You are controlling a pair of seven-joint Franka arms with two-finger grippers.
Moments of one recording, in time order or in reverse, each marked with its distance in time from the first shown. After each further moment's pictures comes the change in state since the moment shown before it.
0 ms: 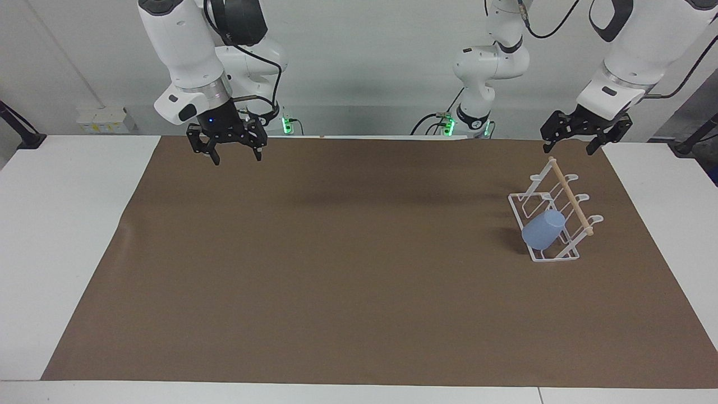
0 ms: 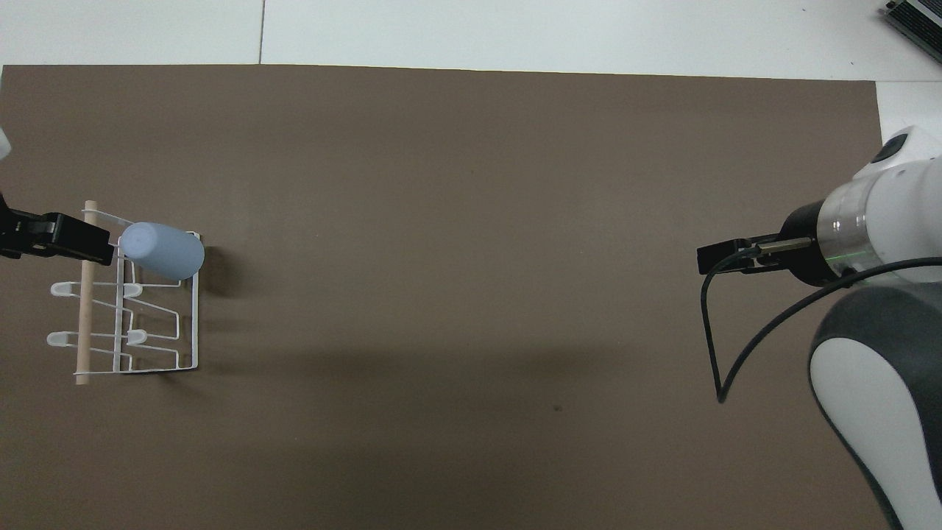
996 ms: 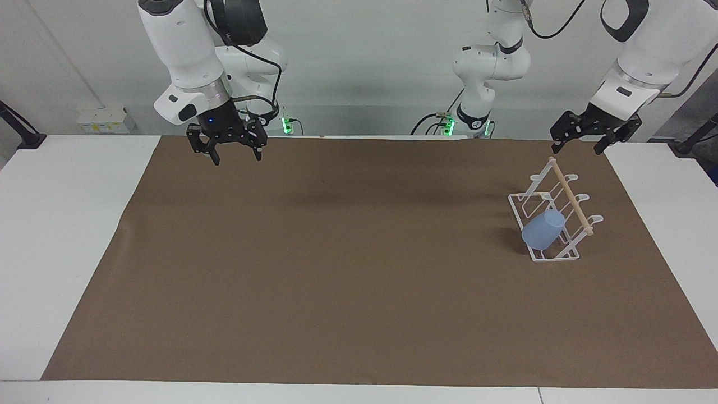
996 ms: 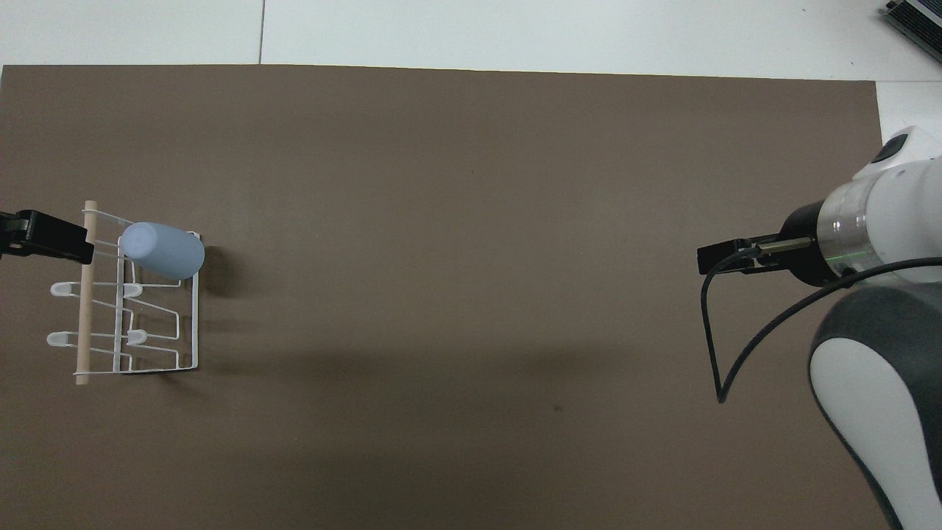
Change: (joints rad) left arm -0.126 -0.004 0.170 -0.001 -0.011 0.000 0.001; right arm 0.000 0.000 0.000 0.000 0.000 0.000 0.000
